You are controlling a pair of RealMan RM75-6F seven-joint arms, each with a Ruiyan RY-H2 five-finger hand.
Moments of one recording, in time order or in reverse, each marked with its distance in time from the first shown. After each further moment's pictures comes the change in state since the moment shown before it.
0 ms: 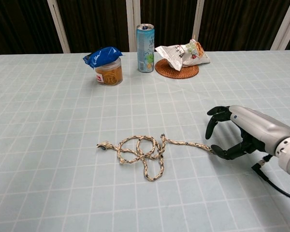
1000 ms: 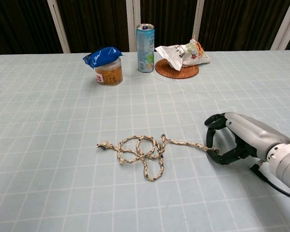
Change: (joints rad) left arm -0.002 0.000 0.001 -0.004 -0.002 -0.003 -0.003; right arm 0.009 -0.054 0.002 0.054 0.035 0.004 -0.002
